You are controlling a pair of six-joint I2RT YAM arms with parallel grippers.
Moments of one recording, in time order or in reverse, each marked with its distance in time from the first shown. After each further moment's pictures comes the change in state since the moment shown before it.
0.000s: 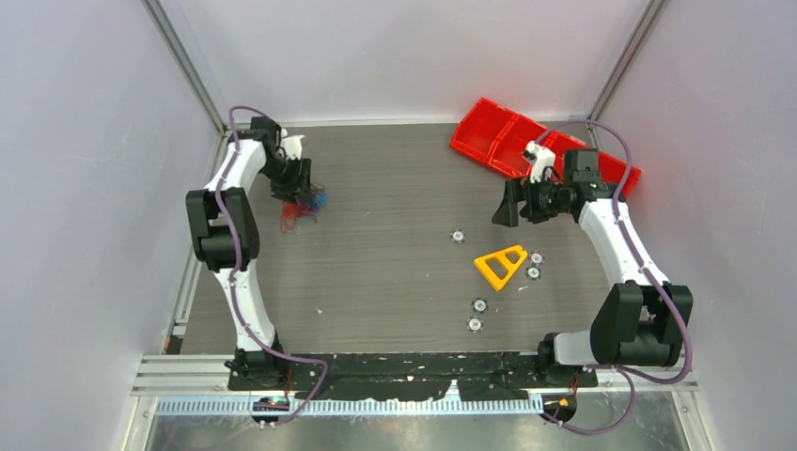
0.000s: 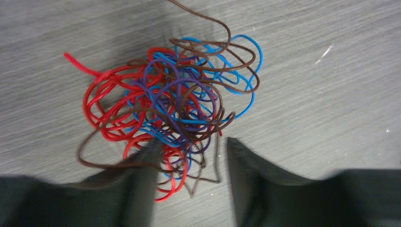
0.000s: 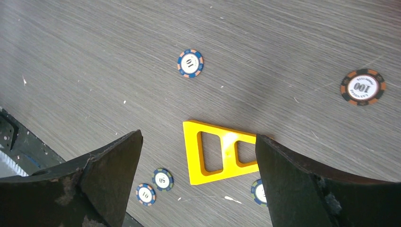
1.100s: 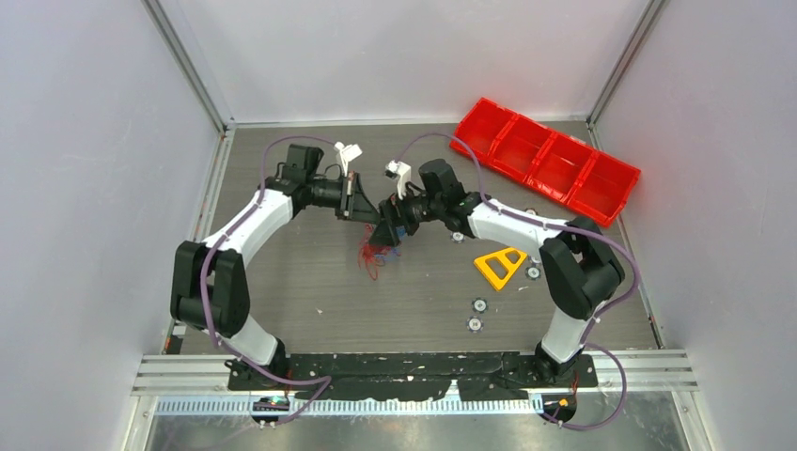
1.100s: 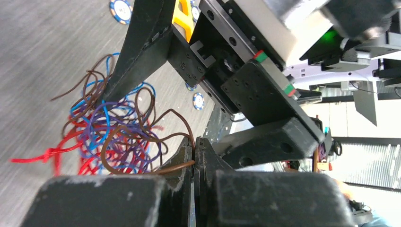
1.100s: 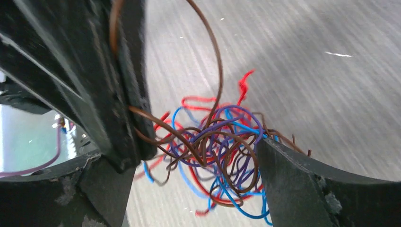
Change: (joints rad) left arm -0.313 -0.496 -0.602 0.572 0.773 -0.465; right arm 0.719 0.380 0.097 0.656 -0.062 0.353
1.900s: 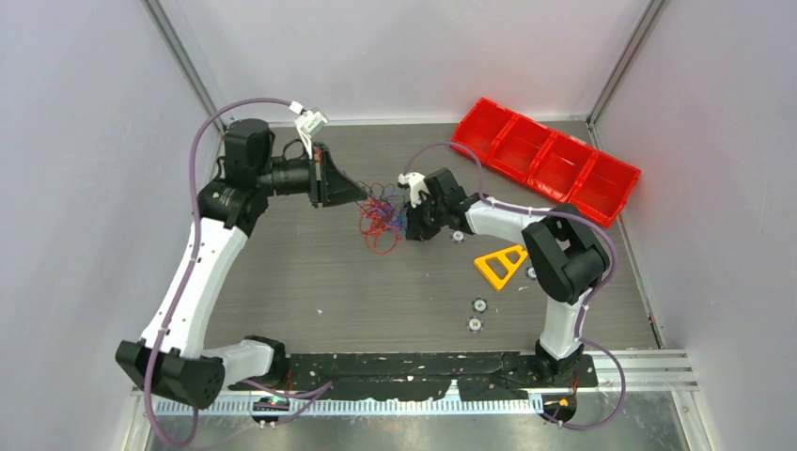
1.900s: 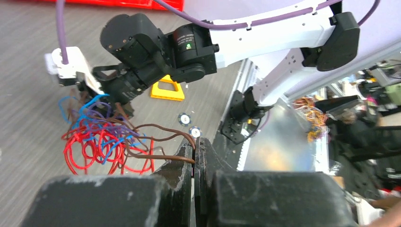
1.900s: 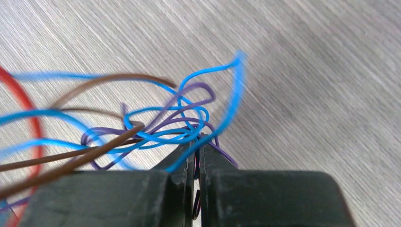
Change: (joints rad) left arm 0.001 -0.357 0.202 -0.121 -0.077 0.014; right arm -0.059 0.133 -0.027 -0.083 0.304 -0.147
